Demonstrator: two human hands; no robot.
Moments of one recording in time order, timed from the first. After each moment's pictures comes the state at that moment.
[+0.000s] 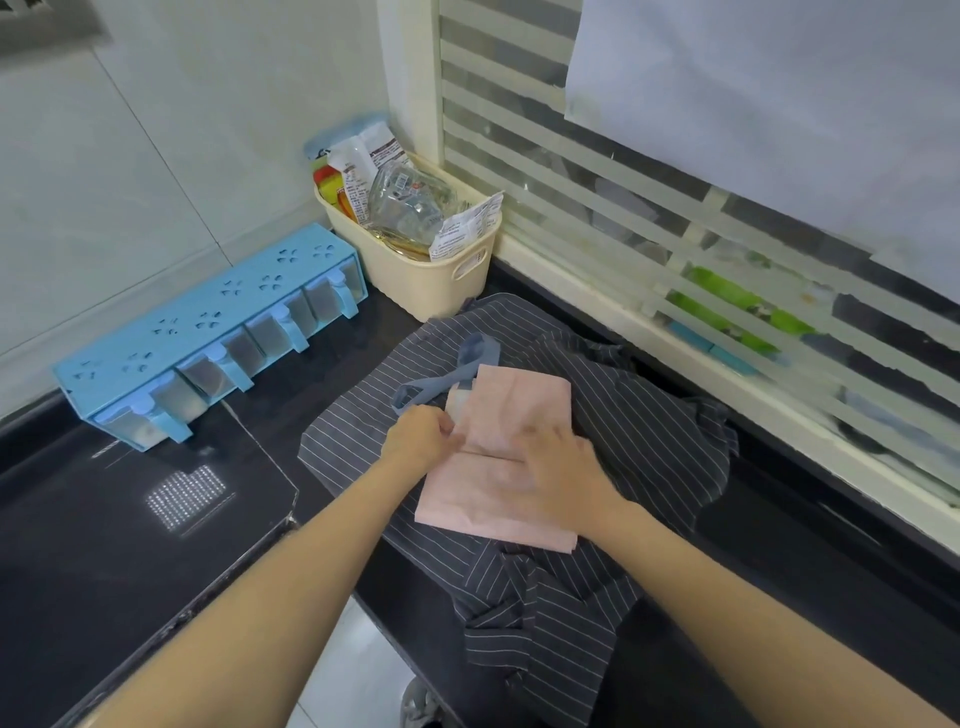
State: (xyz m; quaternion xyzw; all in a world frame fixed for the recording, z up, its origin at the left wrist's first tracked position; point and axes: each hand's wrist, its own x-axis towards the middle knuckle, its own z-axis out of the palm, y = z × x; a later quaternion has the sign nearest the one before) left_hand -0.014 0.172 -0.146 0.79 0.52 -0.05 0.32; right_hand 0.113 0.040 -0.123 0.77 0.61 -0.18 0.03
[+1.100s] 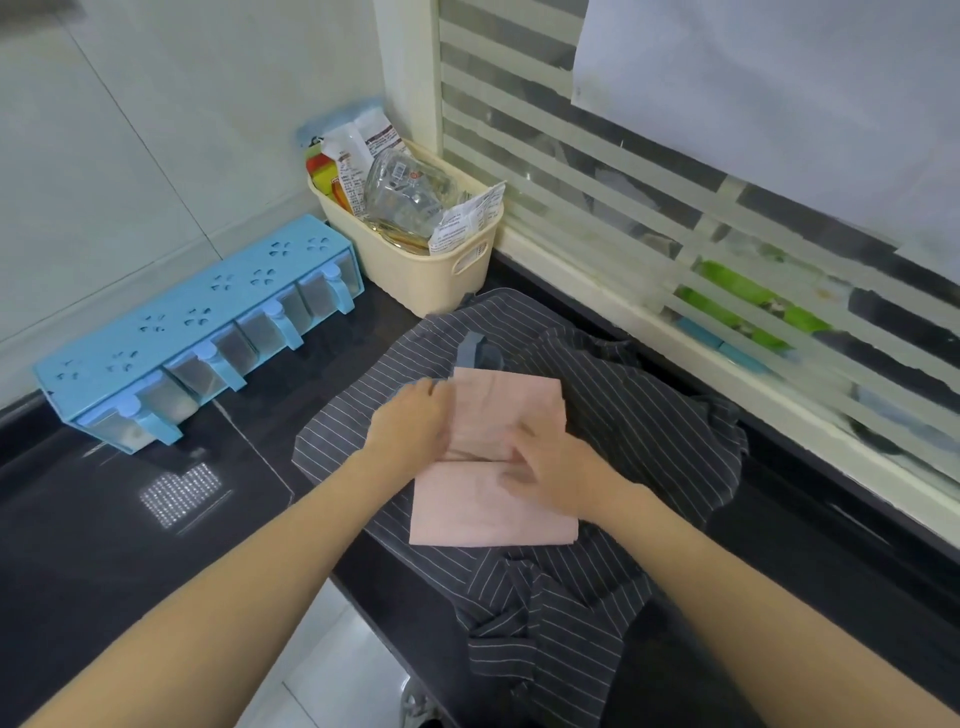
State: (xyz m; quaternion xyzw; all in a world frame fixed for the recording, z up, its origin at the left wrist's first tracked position) left_hand -0.024 0.181 -0.134 0.93 0.36 -0.05 0.10; right_hand 0.123 0.054 -0.121 0.72 0.66 -0.21 -0.03
